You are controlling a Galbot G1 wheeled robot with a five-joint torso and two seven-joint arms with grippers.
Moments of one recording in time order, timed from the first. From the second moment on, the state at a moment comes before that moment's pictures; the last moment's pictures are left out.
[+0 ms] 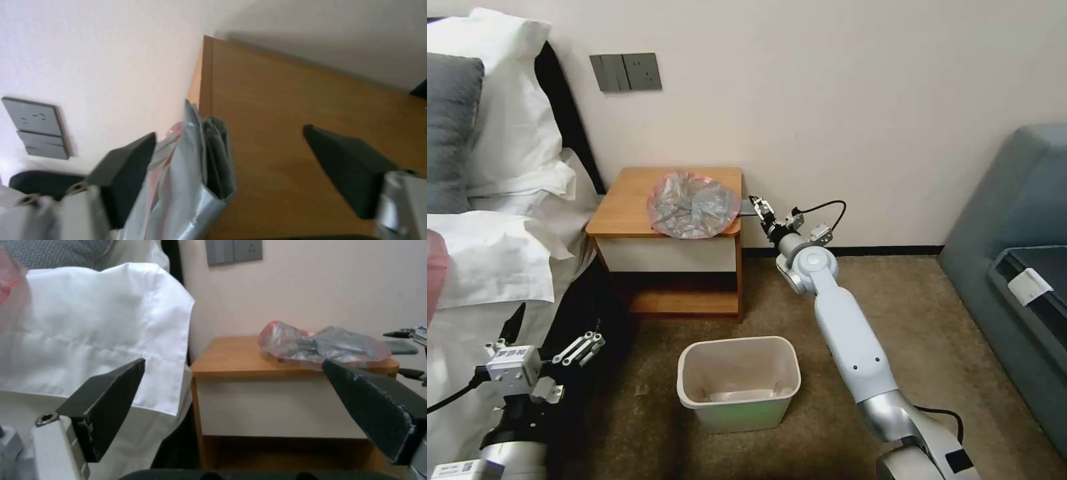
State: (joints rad) left arm 1.99 -1.56 -0.85 -2.50 -0.18 -0.10 0.05; right arm -0.59 1.56 0.24 1.26 1.41 -0.21 0.23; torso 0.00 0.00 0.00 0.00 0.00
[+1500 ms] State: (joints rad) left arm 1.87 -1.50 -0.83 -2.49 -0.28 -0.06 0.04; right arm -1.05 1.29 -0.13 2.14 1.26 -0.12 0.77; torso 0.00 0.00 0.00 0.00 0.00
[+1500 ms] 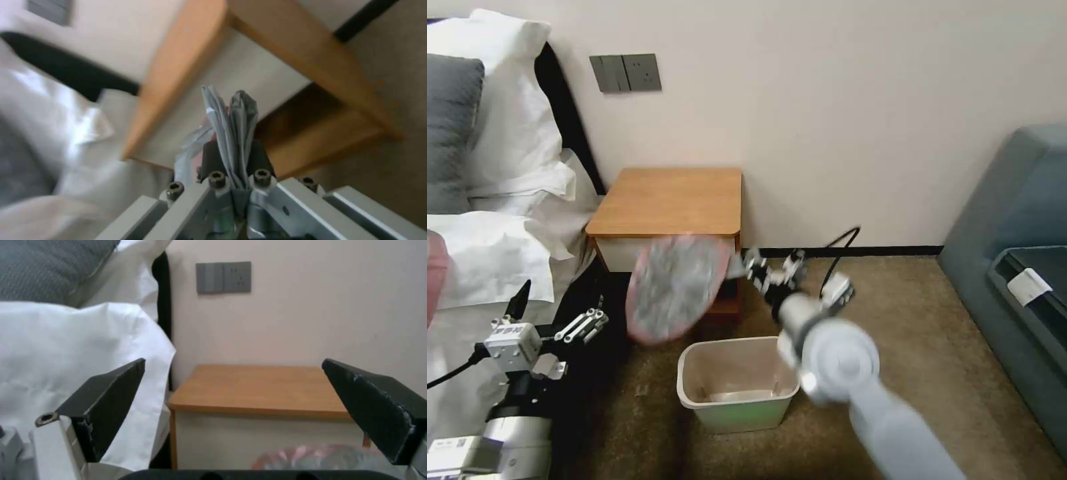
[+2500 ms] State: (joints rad) left arm 1.83 -1.49 -0.77 -2.41 -0.28 -0.07 0.03; right arm -1.23 1.17 -0.15 2.30 1.30 -0.19 1.16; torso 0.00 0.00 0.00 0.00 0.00
